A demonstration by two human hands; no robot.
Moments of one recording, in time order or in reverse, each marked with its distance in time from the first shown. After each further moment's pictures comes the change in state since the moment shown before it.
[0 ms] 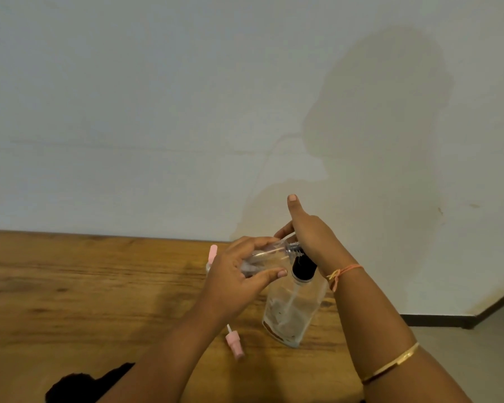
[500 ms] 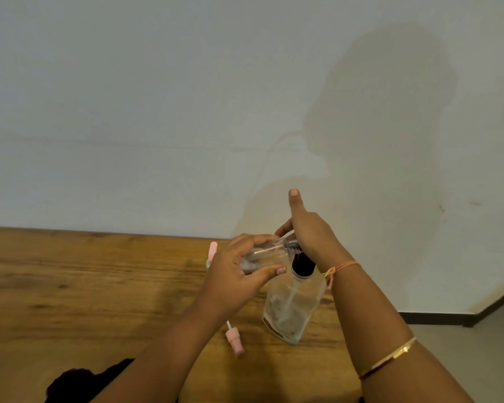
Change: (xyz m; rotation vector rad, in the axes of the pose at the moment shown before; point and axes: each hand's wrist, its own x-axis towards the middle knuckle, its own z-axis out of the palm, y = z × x) left_hand 0.000 0.000 0.001 -0.018 0.004 0.003; right_hand 0.002 0.002 0.003 -0.024 0.053 -0.033
